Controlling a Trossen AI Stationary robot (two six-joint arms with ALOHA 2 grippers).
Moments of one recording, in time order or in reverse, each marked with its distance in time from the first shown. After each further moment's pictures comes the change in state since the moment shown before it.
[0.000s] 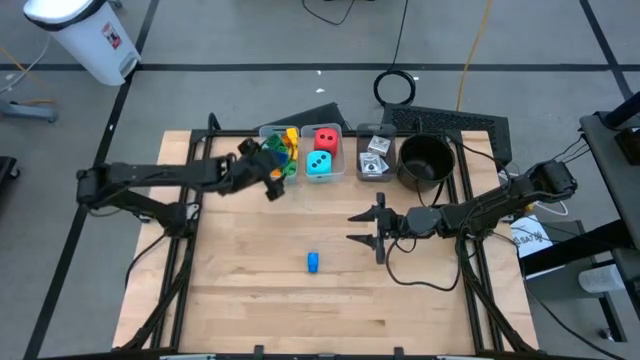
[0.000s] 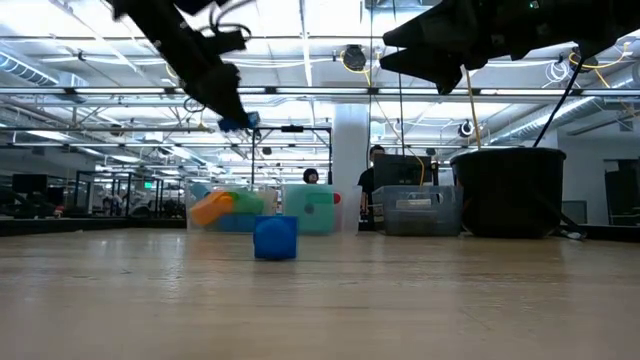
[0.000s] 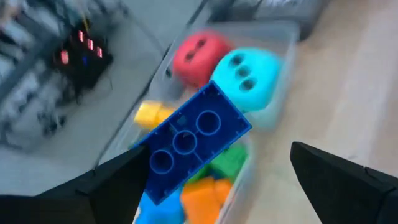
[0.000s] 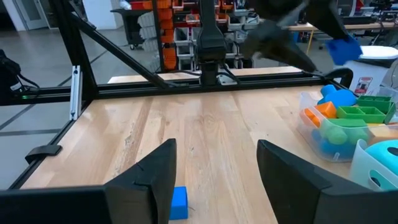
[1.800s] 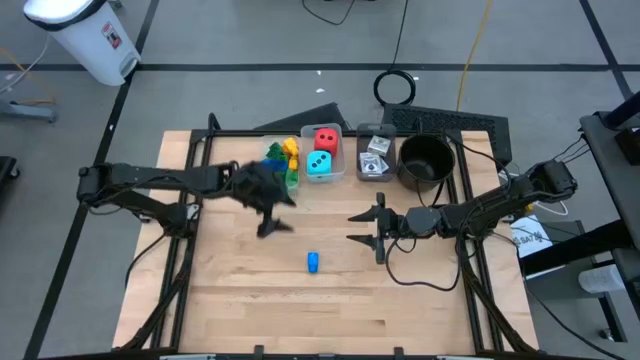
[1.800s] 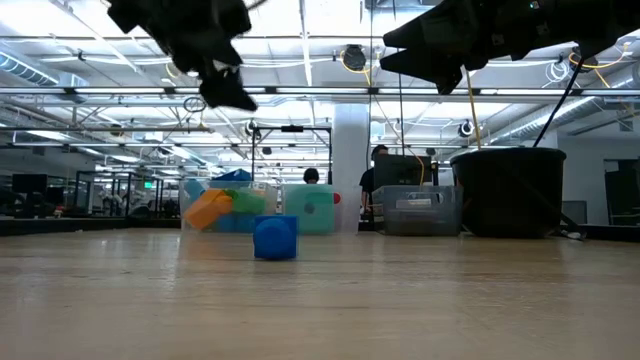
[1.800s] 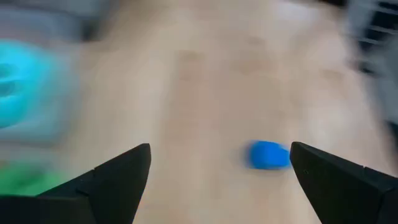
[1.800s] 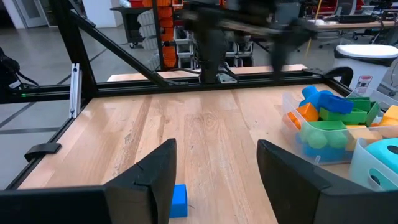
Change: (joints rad) left arm 0.060 0.025 -0.016 0.050 0.815 -0.124; right arm 0.000 0.000 0.000 -0.006 0.000 0.000
